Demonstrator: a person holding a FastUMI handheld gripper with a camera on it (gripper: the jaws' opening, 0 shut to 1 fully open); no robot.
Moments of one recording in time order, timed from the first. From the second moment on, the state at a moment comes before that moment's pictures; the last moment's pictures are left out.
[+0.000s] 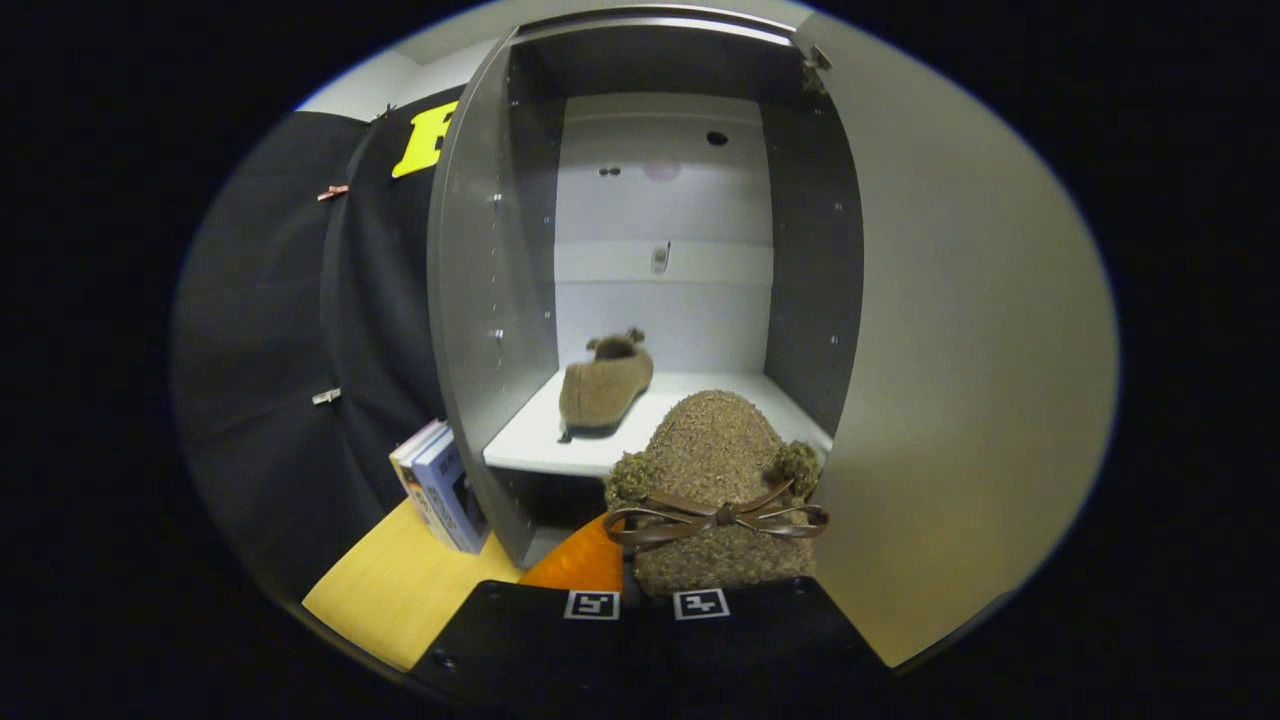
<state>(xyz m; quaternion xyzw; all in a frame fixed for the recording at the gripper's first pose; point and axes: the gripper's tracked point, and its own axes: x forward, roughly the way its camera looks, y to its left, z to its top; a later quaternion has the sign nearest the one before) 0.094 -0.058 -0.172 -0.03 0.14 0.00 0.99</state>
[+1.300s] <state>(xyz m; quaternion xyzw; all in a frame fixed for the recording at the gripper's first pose) 0.379 -0.108 -0.204 -0.06 0.28 -0.05 0.96</state>
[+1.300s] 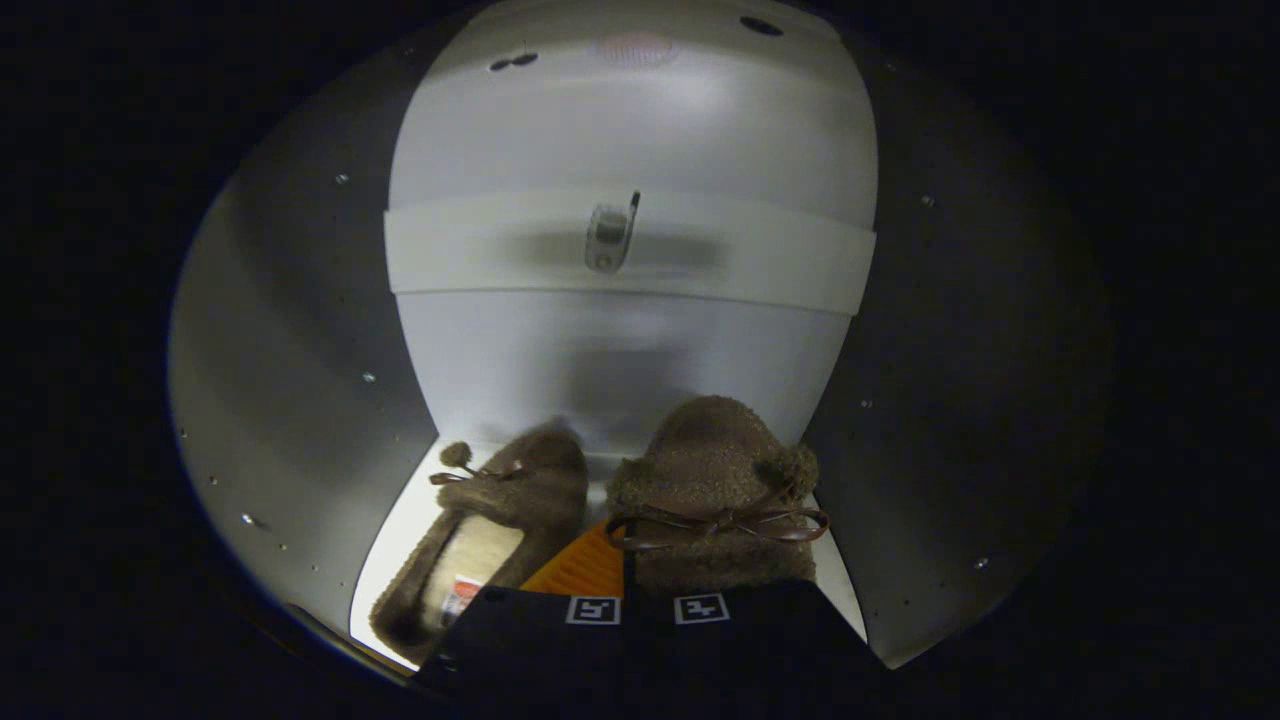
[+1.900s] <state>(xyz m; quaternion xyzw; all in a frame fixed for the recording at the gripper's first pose) 0.376 -0.114 -0.236 -0.02 0.35 -0.04 0.93</state>
